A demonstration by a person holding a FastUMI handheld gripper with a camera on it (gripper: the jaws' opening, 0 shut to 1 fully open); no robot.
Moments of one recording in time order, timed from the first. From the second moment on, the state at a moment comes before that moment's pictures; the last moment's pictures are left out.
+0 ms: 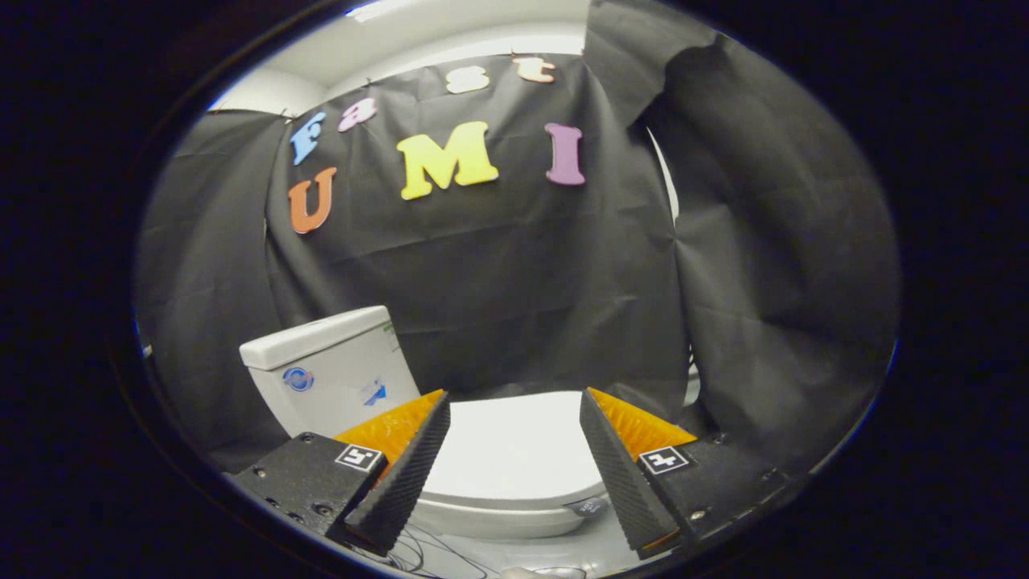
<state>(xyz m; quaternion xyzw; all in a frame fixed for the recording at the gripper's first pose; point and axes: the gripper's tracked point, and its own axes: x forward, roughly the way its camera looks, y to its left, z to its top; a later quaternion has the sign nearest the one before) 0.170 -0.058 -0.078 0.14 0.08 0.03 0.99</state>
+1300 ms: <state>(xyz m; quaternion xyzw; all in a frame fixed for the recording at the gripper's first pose) 0.211 -0.103 -0.305 0.56 0.25 0.02 0.79</state>
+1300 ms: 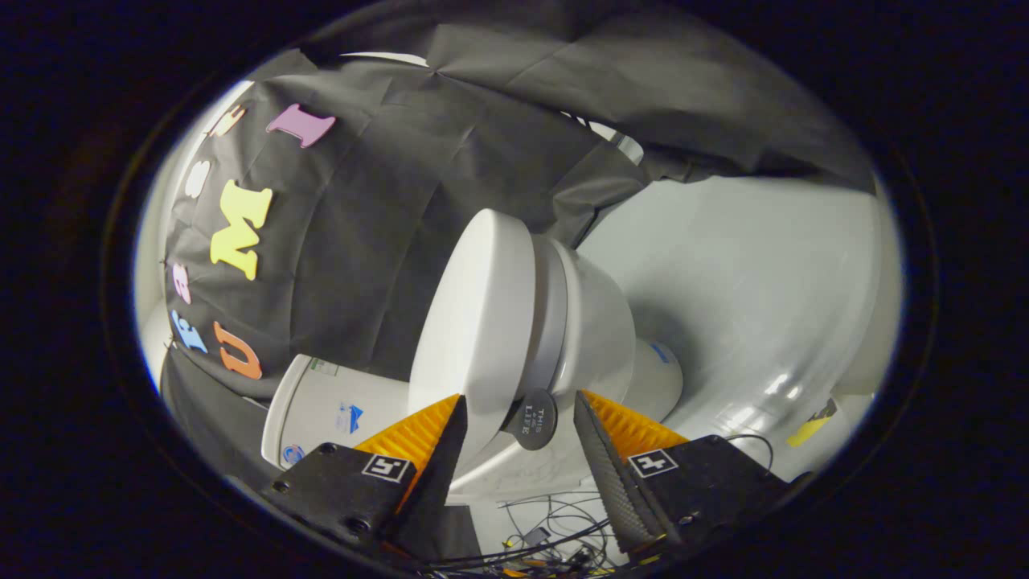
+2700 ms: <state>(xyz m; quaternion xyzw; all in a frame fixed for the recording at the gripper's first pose) 0.223 -0.101 -0.306 0.61 0.32 0.01 0.72</state>
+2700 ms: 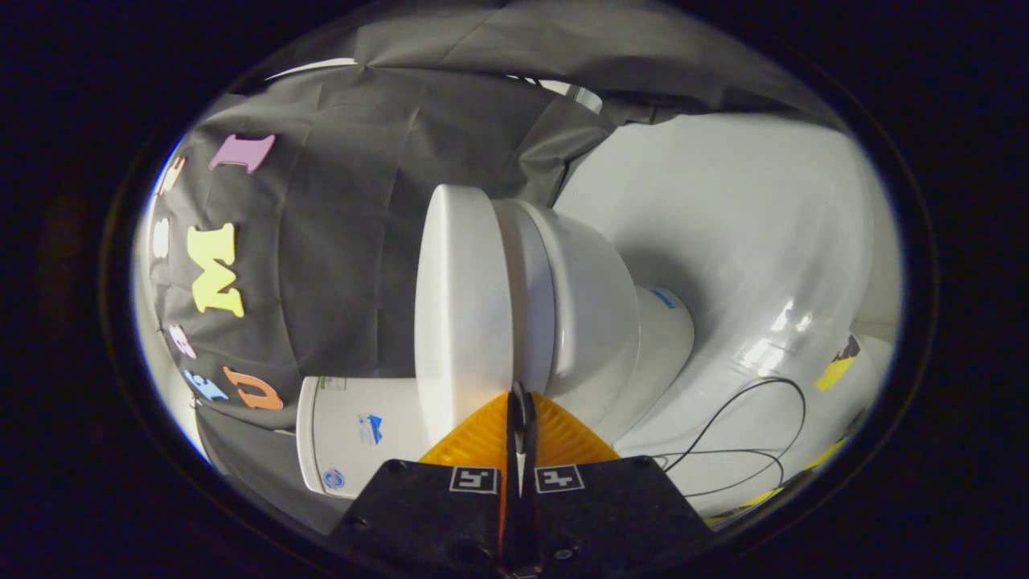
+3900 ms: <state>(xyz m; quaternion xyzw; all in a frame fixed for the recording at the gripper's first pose) 0.218 -0.070 -0.186 0.53 0.28 0.02 0.80</state>
